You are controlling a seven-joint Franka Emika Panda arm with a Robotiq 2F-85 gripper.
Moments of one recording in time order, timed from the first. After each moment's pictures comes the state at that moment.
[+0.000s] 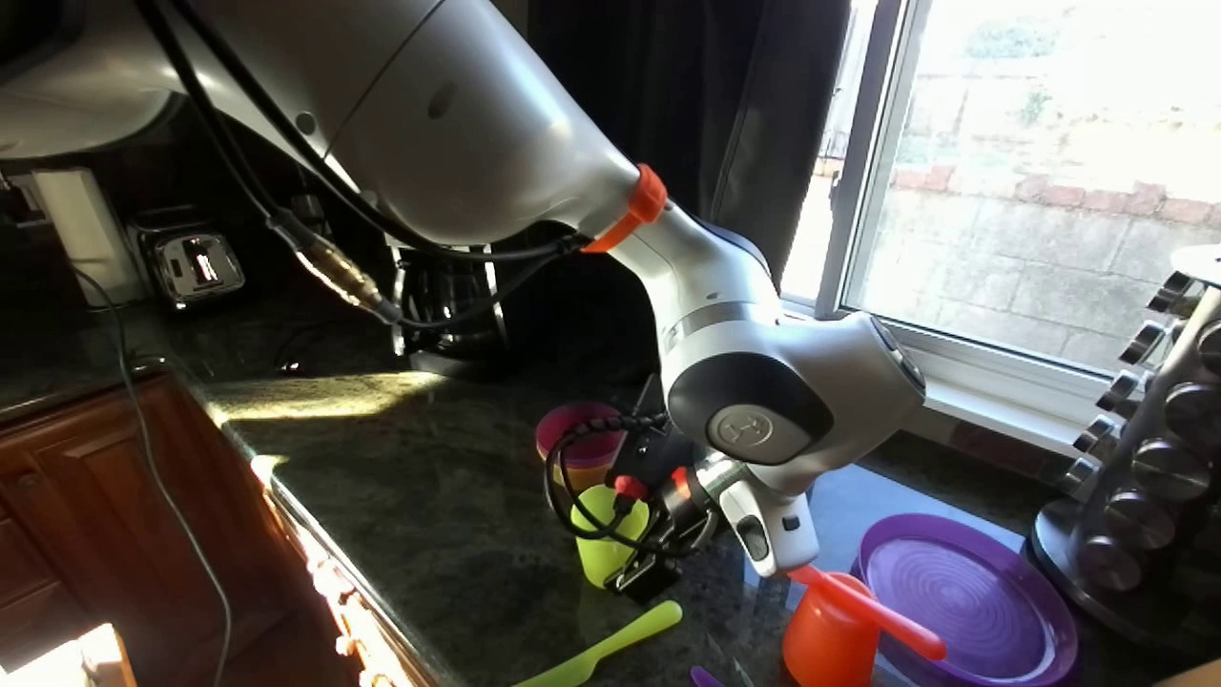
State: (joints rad) arm -0.28 0.48 -0.25 -1.85 0.48 1.80 0.38
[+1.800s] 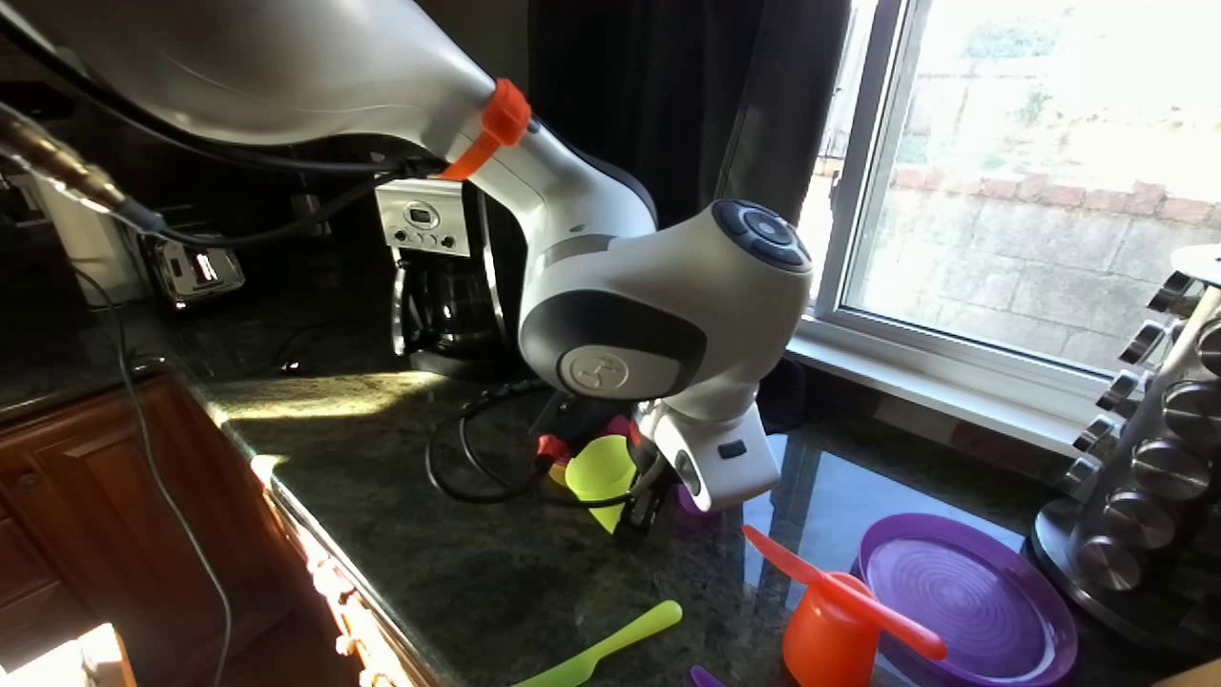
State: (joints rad) arm -0.20 0.17 -0.24 -2.19 0.47 2.26 0.45
